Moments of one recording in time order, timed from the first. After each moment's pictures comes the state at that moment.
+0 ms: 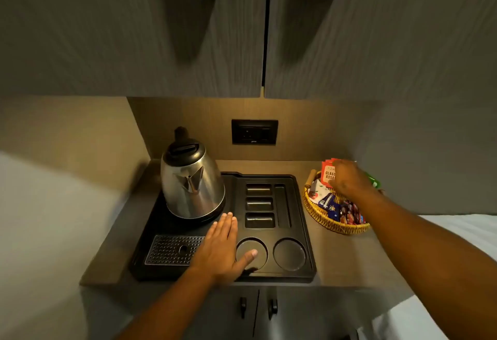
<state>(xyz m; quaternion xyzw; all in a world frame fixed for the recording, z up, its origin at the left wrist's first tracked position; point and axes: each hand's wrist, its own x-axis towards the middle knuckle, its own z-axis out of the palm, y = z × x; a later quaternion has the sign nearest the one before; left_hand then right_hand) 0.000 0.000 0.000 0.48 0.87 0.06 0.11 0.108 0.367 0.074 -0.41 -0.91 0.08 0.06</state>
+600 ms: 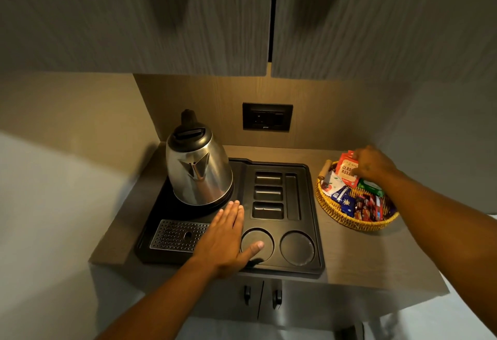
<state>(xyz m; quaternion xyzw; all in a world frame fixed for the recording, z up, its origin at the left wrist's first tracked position) 0.000 0.002 -0.003 0.48 0.87 0.05 0.09 0.105 0.405 0.076 -0.38 -0.92 0.08 -0.02</state>
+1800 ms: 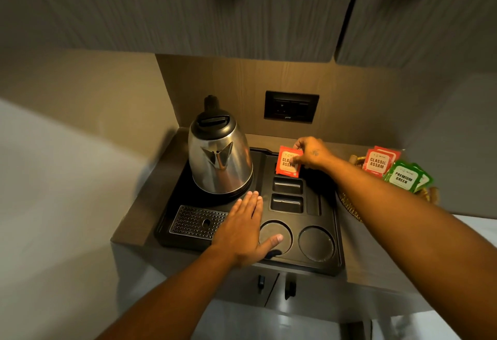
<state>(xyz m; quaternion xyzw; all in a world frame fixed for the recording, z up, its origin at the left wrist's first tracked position) 0.004 0.002 -0.001 0.48 0.87 0.06 0.09 -0.027 0.289 0.058 -0.28 -0.90 0.34 -0.03</state>
